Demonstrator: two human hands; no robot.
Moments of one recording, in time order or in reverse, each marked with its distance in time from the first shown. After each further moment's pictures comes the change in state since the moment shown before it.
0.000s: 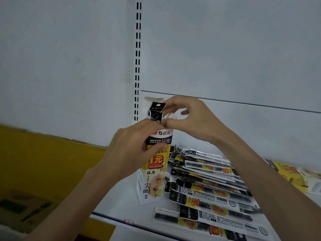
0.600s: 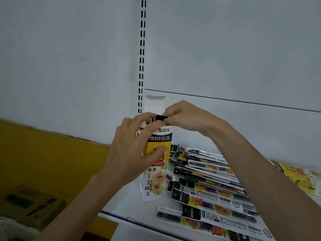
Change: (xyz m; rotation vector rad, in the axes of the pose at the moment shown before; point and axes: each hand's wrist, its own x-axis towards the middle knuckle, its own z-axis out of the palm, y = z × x) left_hand -0.018 -0.012 0.020 0.146 0.137 -0.081; right_hand 0.023 0.003 0.006 0.003 -0.292 0.280
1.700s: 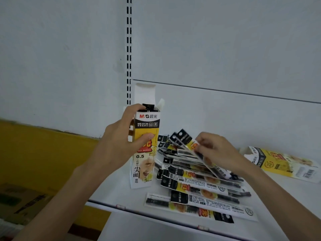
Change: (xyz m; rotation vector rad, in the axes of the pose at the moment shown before) left_hand 0.001 0.013 -0.012 -0.425 -0.250 -0.334; right_hand -0.085 0.113 0.017 -0.062 0.190 0.123
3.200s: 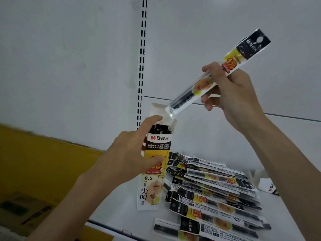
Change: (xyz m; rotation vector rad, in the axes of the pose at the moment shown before) left_hand 0.016 0.014 -0.017 0.144 -0.150 0.005; right_hand 0.052 -0.121 -0.064 0.727 0.392 -0.353
